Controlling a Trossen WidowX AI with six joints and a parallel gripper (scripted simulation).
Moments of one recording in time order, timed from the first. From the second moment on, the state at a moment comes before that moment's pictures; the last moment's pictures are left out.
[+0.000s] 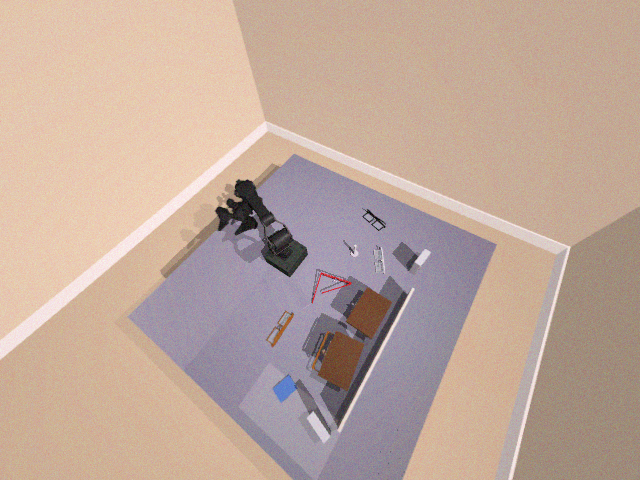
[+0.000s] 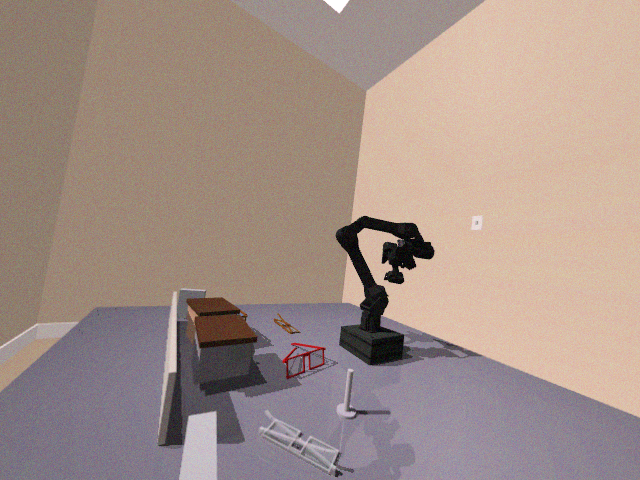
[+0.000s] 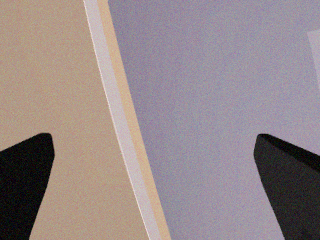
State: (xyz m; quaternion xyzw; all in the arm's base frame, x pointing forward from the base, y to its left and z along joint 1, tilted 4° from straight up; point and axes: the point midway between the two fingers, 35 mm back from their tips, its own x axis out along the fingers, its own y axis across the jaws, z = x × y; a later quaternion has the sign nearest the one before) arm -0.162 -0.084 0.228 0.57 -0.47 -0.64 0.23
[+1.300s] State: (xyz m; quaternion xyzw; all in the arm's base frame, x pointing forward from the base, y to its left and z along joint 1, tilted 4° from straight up) arm -0.100 0.171 0.147 0.36 -0.61 -0.63 -0.32
